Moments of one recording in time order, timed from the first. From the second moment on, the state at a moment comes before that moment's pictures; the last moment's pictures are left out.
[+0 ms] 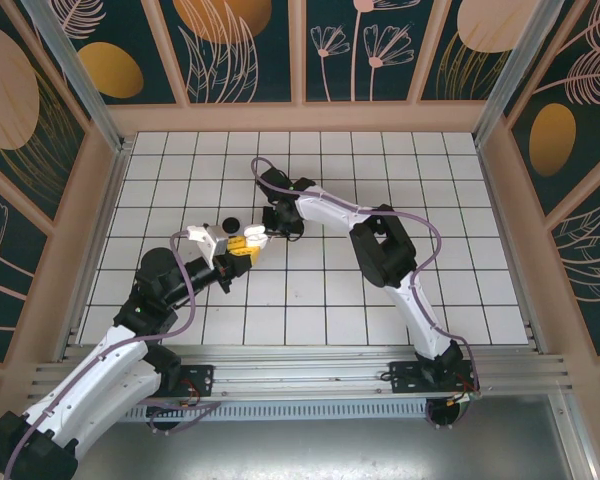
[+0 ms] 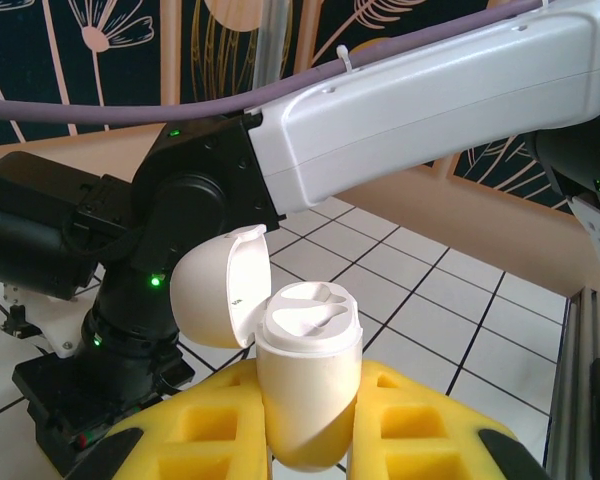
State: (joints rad) left arm -0.51 0.66 0.42 0.18 0.49 -0.15; right arm 0.77 2.37 1.96 -0.78 -0.10 0.72
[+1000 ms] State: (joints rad) left arm -0.51 0.79 0.42 0.28 0.57 -0.18; right arm 0.74 1.93 1.71 -0.67 0.03 0.28
